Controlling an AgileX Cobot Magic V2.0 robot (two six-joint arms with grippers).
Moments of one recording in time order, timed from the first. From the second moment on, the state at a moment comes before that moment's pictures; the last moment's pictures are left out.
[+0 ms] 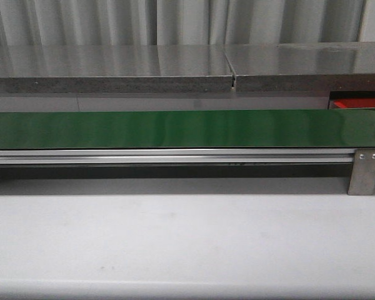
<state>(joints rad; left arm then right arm) 0.02 0.51 -0.48 -0.06 0.37 0.02 -0.03 -0.01 0.03 -0.05 0.10 0.09</state>
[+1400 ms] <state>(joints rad) 0.49 1.43 -1.07 -0.09 0.93 -0.09 -0.03 -0.01 0.03 -0.05 0.11 0.09</state>
